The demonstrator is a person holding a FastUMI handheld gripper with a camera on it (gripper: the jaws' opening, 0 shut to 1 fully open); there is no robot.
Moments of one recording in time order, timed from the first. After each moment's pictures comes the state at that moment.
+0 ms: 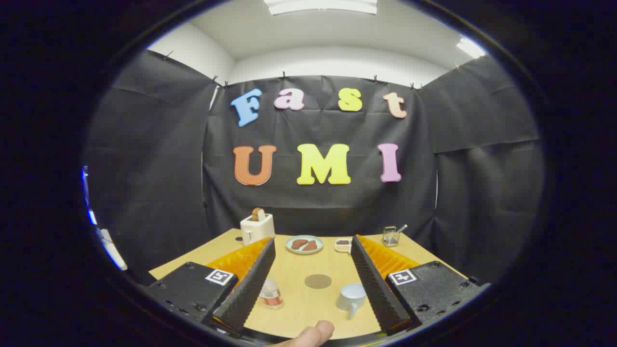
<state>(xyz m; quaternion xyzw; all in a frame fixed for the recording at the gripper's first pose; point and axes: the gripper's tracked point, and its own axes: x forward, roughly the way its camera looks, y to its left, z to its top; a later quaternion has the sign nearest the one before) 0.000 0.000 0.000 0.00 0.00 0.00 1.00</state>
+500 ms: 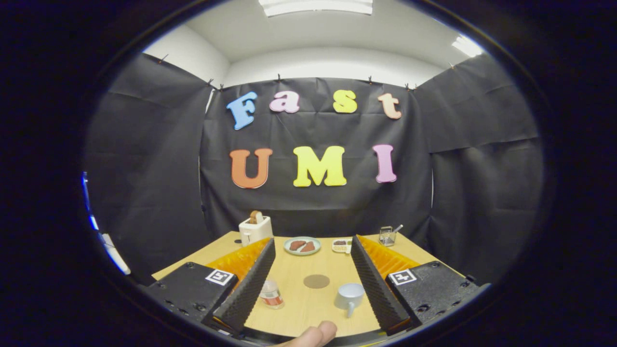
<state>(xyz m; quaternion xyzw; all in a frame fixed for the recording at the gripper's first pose) -0.011 -0.010 0.007 0.01 0.00 -0.01 1.00</state>
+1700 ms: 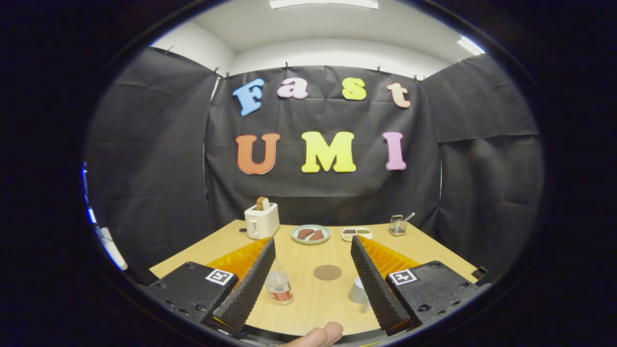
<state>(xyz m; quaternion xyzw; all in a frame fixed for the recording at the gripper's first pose) 0.019 0.029 -0.051 0.00 0.04 0.00 1.00</state>
